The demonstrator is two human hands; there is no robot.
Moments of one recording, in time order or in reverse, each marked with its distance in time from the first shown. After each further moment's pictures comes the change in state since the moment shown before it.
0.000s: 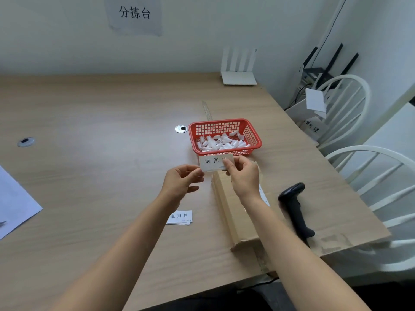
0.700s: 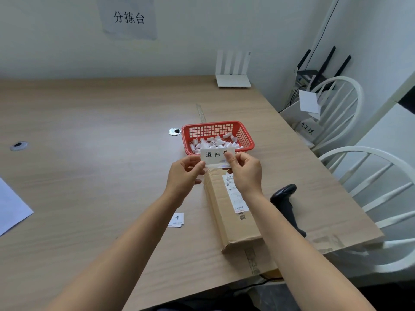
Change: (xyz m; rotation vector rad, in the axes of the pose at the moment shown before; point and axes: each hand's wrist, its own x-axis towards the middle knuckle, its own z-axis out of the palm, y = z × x) left_hand 0.009 0.010 0.038 0.141 0.069 0.177; right_hand 0.015 0.000 -0.028 -0.012 0.035 -0.054
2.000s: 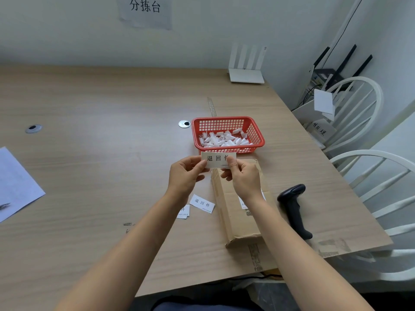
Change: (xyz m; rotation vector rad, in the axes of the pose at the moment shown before) left_hand -0.015 -0.011 -0.007 -0.189 0.112 -0.087; right_hand -0.014 0.016 0.016 -0.040 -0.168 0.005
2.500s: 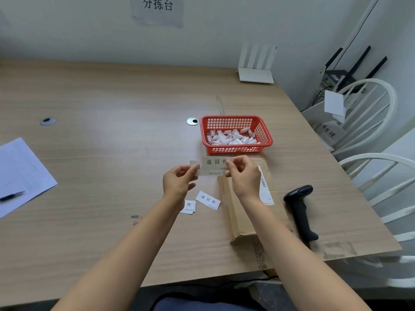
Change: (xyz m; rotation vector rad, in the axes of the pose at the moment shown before) left_hand 0.000 -0.029 -0.028 -0.083 0.229 -0.171; right_hand -0.009 -0.001 0.019 0.002 0.091 0.012
